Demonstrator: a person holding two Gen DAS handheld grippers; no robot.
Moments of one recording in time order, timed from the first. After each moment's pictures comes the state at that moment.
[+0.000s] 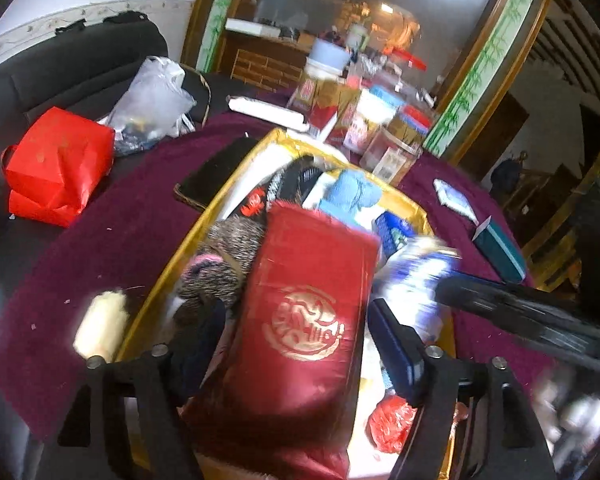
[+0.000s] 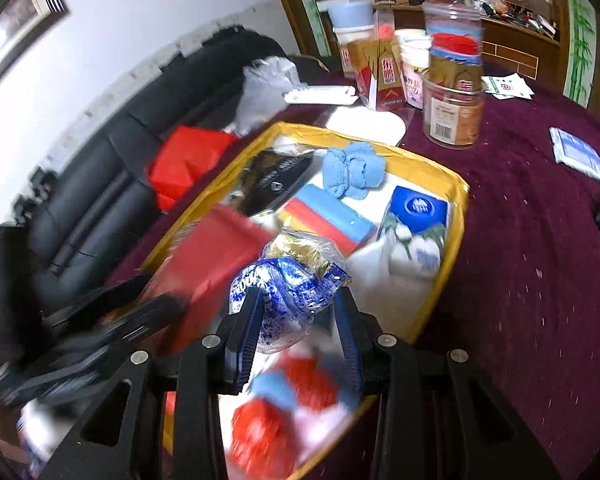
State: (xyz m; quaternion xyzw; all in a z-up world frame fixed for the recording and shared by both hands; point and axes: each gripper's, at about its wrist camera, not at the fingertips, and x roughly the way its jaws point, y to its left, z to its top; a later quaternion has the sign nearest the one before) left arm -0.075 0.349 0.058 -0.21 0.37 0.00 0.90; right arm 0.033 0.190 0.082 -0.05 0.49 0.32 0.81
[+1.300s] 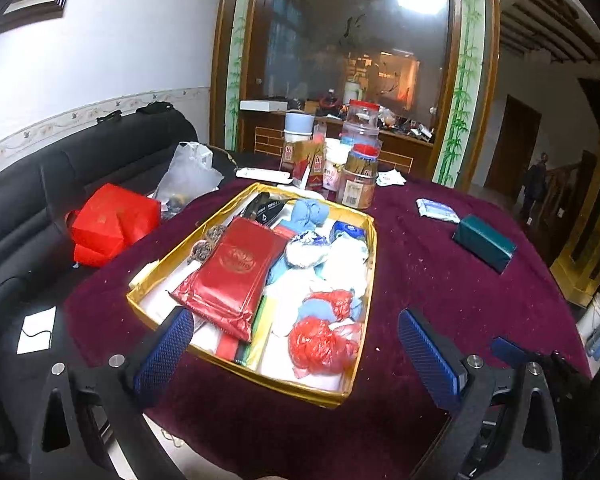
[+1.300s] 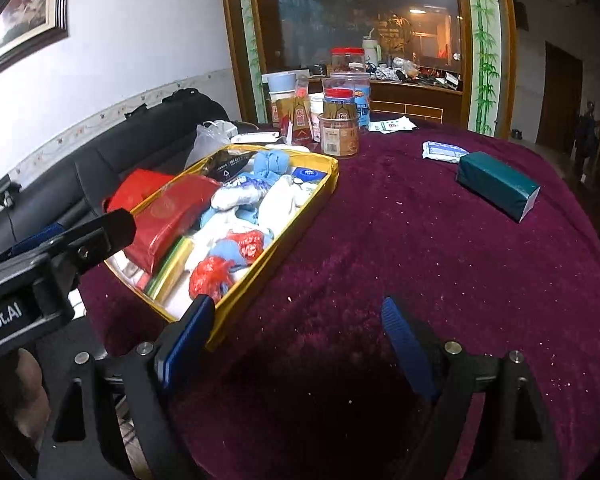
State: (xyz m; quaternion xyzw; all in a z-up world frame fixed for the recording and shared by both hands) left arm -0.191 0.212 0.107 -0.10 0.28 0.11 0.95; right arm -0.145 0.072 0.092 -0.05 0.34 0.21 0.91
